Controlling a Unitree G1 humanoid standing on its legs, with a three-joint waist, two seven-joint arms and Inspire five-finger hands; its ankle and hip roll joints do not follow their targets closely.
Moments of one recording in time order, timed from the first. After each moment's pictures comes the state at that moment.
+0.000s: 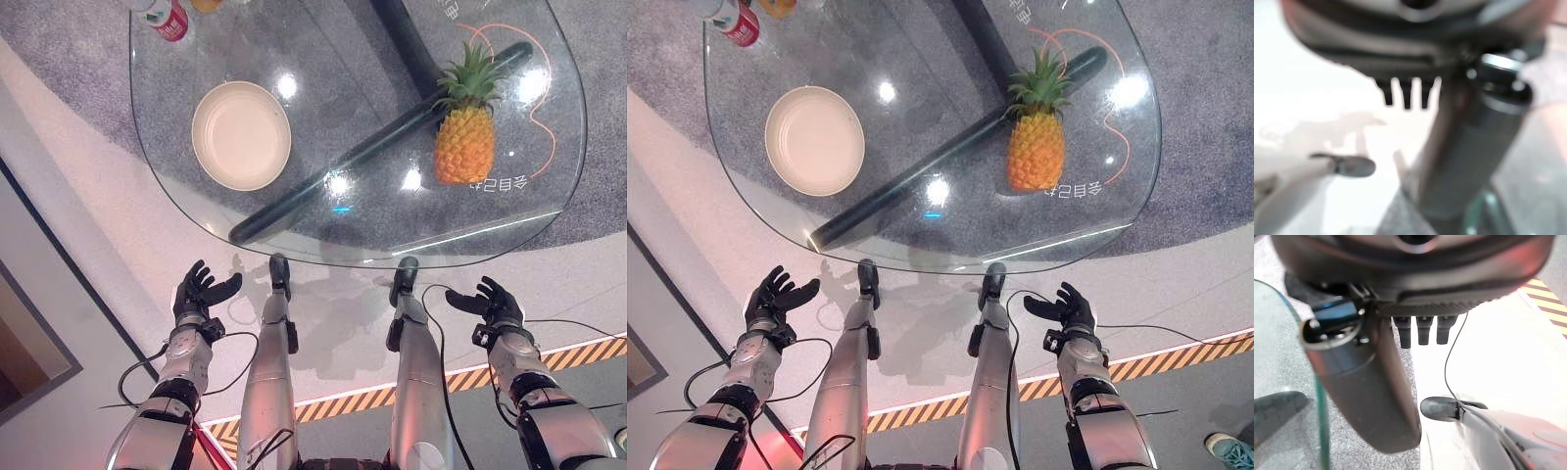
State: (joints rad) left arm -0.43 0.37 -0.11 1.04 -0.69 -0.27 0.13; right arm -0.52 -0.45 0.08 1.20 0.55 -0.16 -0.12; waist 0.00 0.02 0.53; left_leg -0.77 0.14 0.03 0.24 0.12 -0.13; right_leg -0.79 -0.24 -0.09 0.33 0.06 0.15
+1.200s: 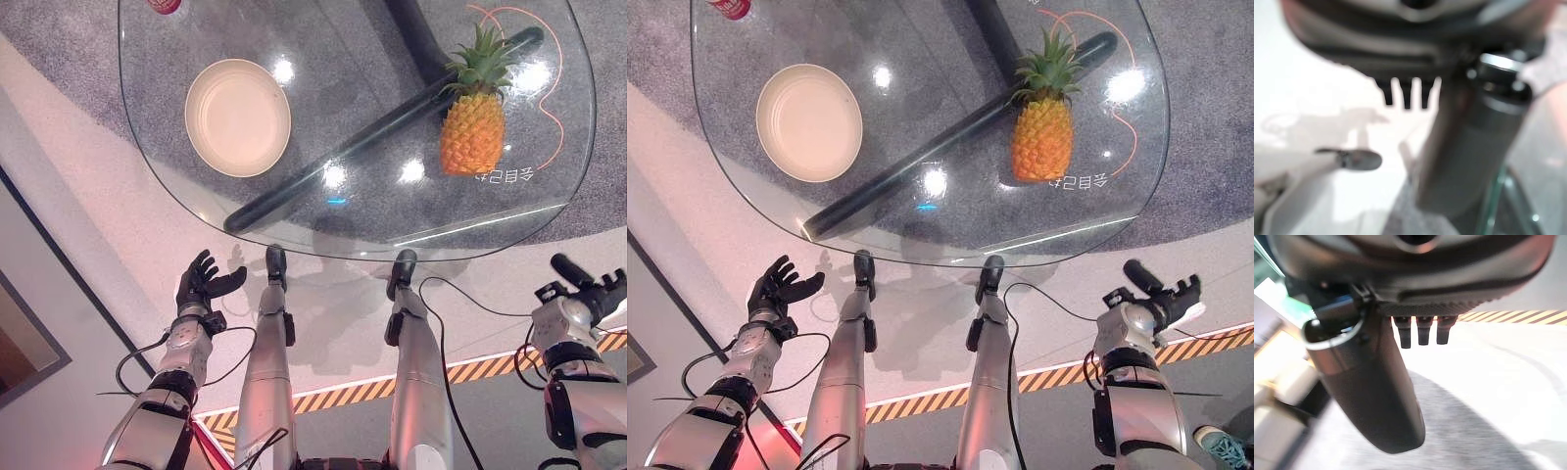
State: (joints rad) left arm -0.47 0.40 -0.20 1.02 -0.69 -0.27 0.13; right arm -0.66 -0.59 -0.10 1.06 0.82 -0.33 -0.71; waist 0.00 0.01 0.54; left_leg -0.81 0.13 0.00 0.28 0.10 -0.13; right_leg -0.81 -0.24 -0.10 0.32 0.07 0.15
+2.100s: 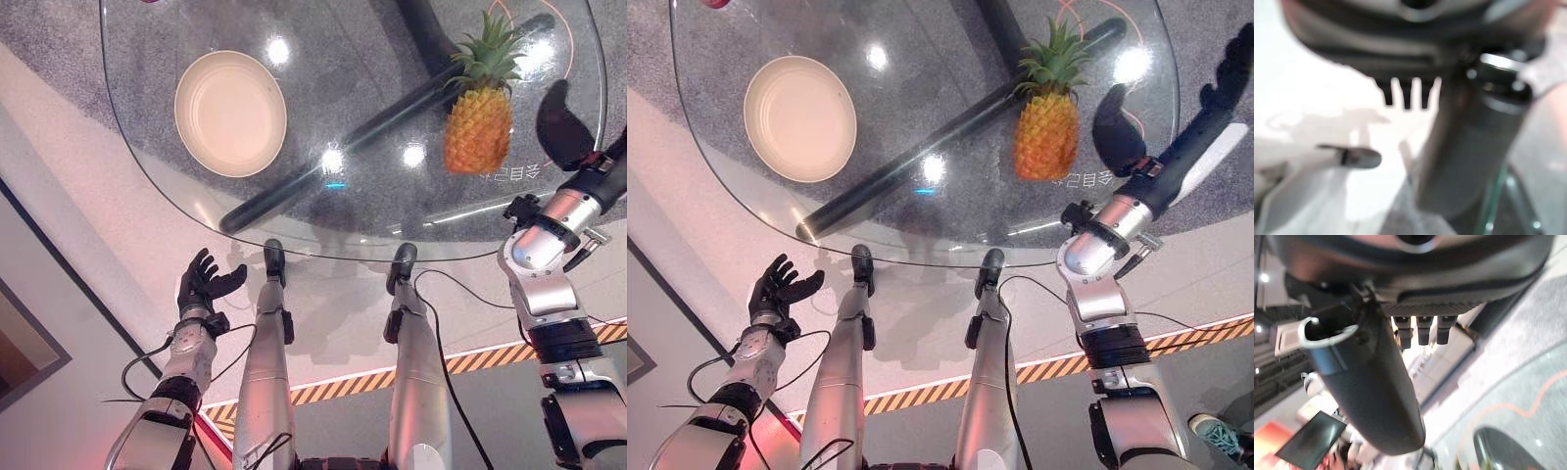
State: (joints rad) left arm -0.42 0.36 -0.16 0.95 -0.69 -0.30 0.16; right arm -0.60 -0.59 0.12 0.25 0.12 -0.28 -0.91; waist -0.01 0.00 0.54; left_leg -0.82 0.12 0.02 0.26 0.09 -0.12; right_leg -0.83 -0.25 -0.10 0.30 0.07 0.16
